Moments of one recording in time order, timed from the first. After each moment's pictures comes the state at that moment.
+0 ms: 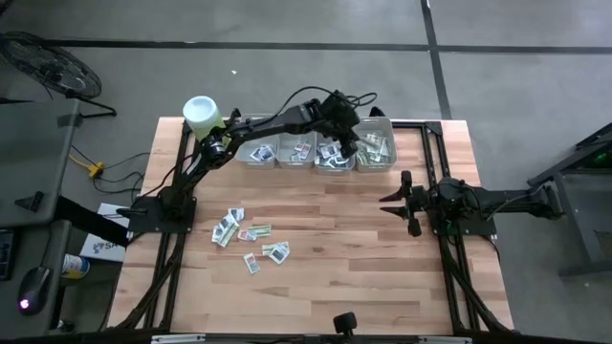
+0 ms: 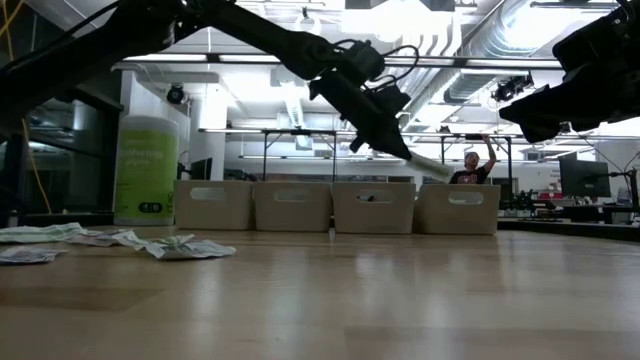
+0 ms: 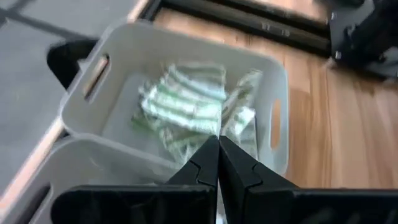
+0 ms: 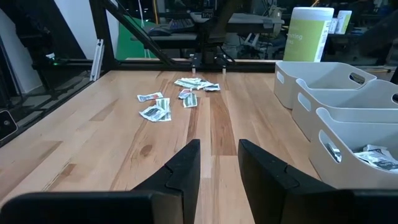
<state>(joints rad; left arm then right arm) 0.42 2.35 2.18 -0.47 0.22 0.00 -0.02 0.16 0.01 0.03 -0.06 0.00</state>
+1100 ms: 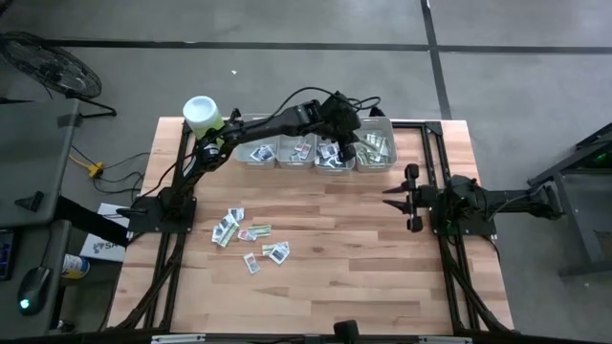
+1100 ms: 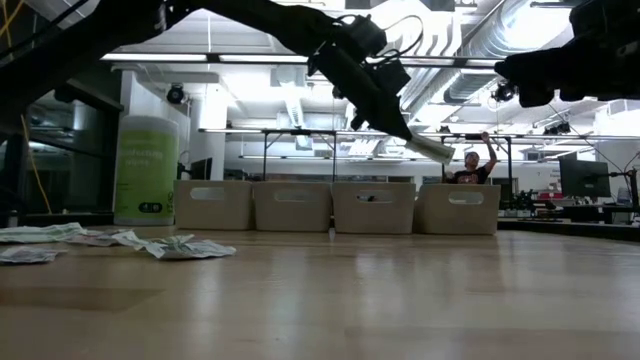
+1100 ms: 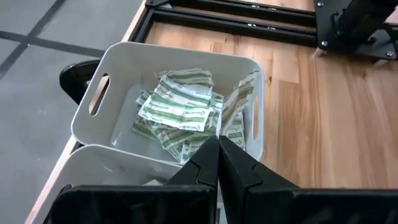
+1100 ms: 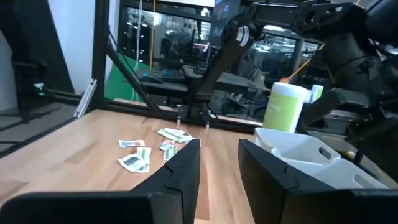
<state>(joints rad) 0.38 2.28 2.18 -0.56 0.14 0.11 -0.02 0.16 0.01 0.26 -0.03 -0.17</state>
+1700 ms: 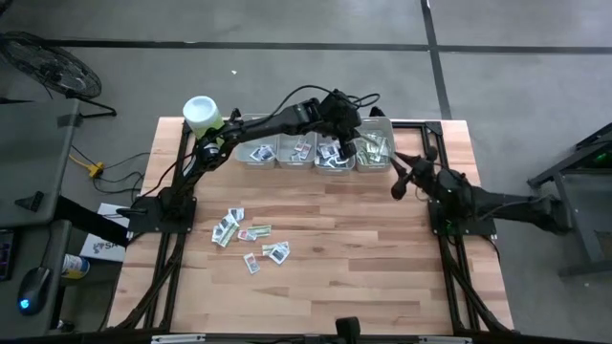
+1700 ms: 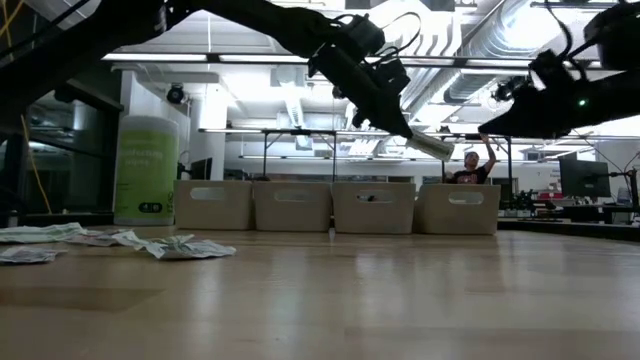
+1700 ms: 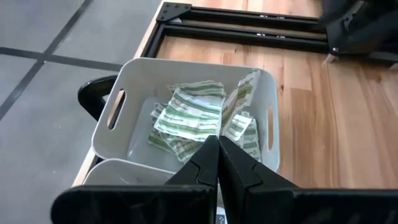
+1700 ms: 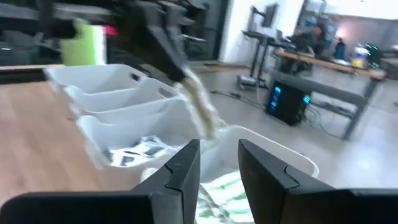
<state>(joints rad) 0.39 2.28 2.18 -0.51 0.12 0.15 -0.25 0.30 0.01 0.24 0.53 -0.10</state>
